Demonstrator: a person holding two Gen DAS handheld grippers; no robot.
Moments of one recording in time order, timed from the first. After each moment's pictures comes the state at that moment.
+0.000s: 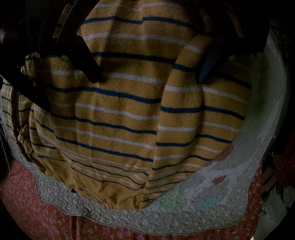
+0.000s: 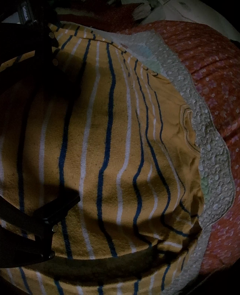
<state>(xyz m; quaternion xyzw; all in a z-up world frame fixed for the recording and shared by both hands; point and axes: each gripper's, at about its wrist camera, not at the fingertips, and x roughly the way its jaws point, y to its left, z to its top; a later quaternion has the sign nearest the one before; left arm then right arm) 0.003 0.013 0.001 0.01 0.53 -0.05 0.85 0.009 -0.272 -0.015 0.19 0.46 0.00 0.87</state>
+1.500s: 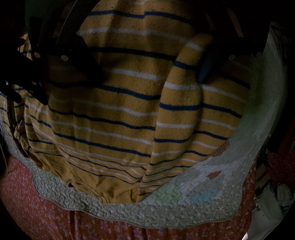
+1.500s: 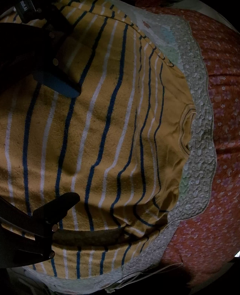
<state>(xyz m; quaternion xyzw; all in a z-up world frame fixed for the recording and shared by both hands) -0.002 0.011 -0.001 0.02 0.51 -0.03 0.86 0.013 -0.237 0.007 0.02 0.47 -0.09 0.88</state>
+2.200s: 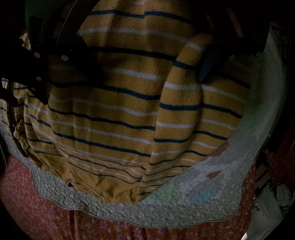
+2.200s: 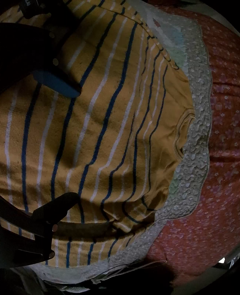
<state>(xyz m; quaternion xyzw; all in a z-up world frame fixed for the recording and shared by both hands) -0.002 0.012 -0.001 0.02 0.51 -0.03 0.86 0.012 -0.223 0.011 -0.04 0.46 -0.11 0.88</state>
